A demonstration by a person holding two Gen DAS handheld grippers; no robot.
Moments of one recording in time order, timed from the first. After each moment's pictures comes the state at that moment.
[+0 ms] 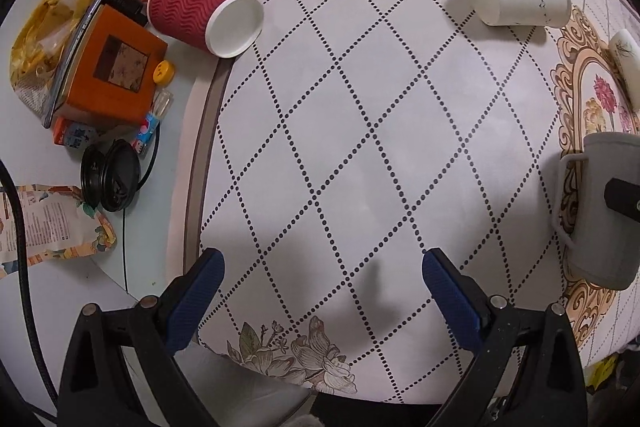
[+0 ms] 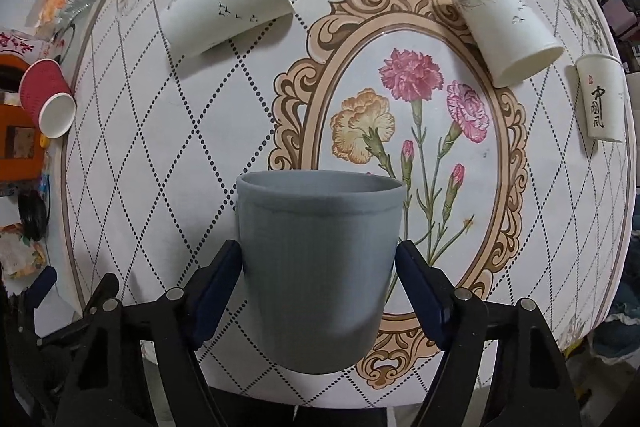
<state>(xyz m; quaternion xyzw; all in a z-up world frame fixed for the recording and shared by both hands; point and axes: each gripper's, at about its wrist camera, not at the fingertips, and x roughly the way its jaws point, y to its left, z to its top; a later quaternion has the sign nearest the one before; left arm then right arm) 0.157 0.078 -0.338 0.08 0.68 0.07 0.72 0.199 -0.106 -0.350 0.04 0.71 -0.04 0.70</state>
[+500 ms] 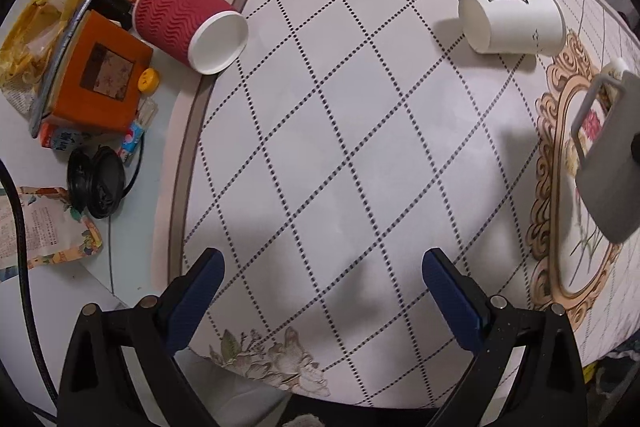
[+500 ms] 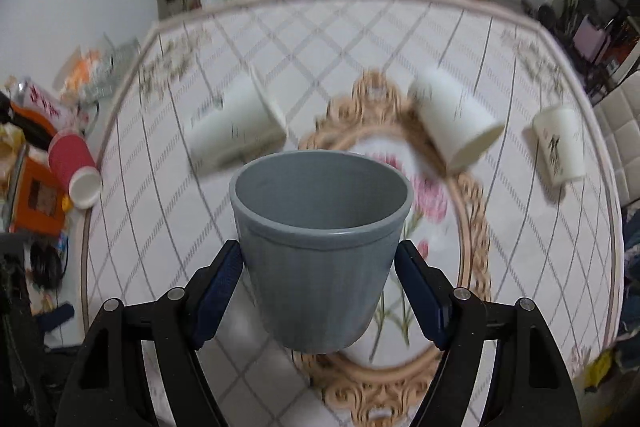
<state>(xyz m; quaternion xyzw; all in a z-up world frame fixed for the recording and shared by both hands) 0.179 0.072 -0.334 0.03 0.69 0.06 0.72 0.199 -0.116 -0.287 0.05 0.56 -0.06 0.83</state>
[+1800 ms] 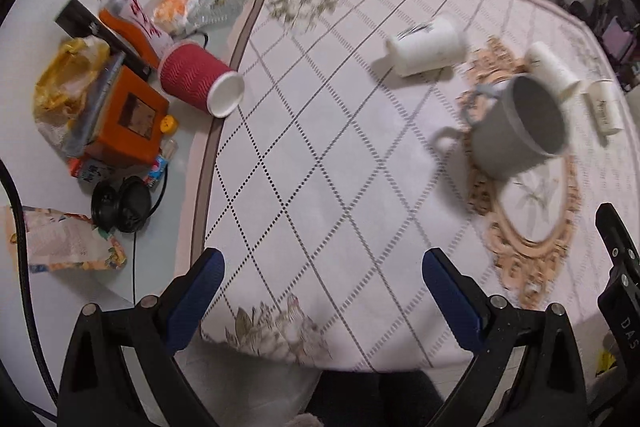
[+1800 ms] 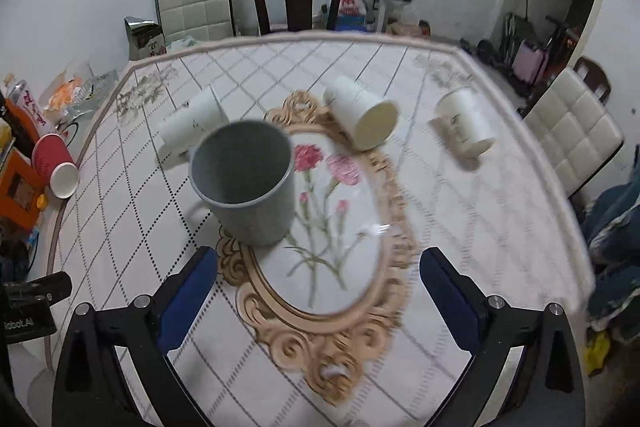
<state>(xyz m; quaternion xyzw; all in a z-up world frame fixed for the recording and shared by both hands) 0.101 0.049 -0.254 0.08 0.60 0.00 0.79 0.073 -0.115 -0.257 0.01 0.47 -0.16 0.87</state>
